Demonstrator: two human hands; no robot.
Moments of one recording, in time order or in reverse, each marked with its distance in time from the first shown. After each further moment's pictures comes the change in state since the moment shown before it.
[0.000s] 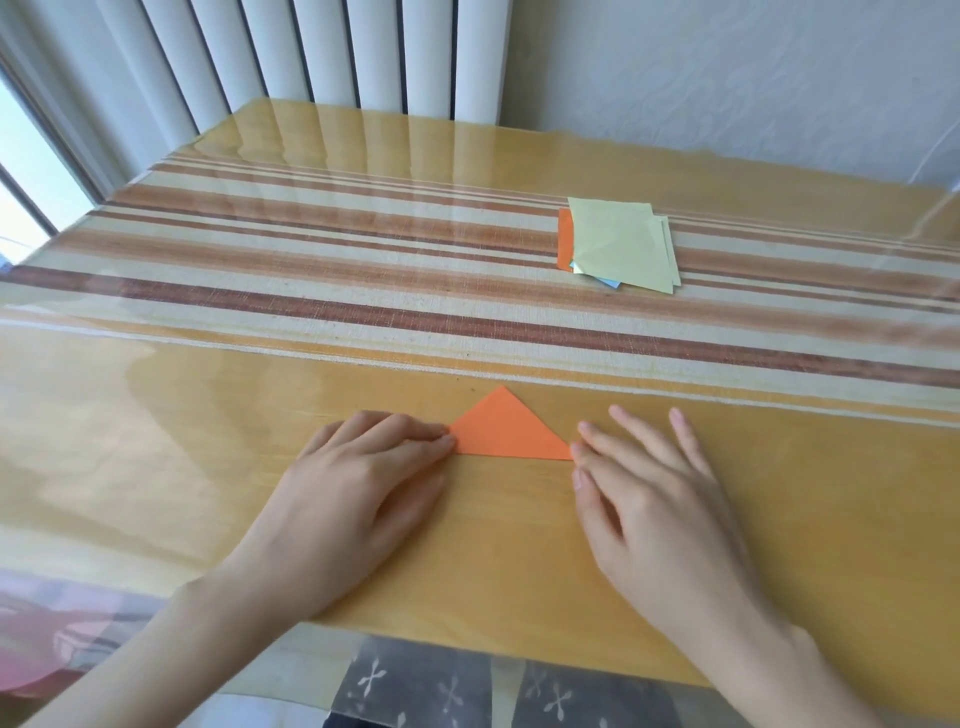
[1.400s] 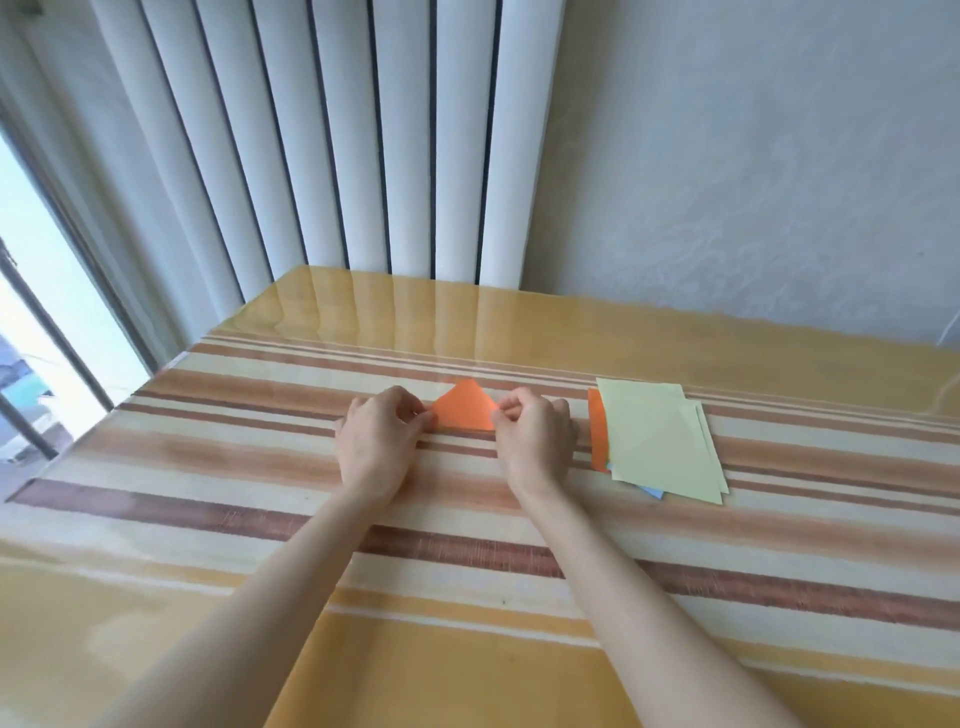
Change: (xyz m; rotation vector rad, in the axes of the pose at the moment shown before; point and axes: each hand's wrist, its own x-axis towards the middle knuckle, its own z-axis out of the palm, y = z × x) left_hand 0.213 -0.126 0.001 -0.201 0.374 -0.631; right_hand 0.278 -0.007 0.104 0.435 0.127 0.584
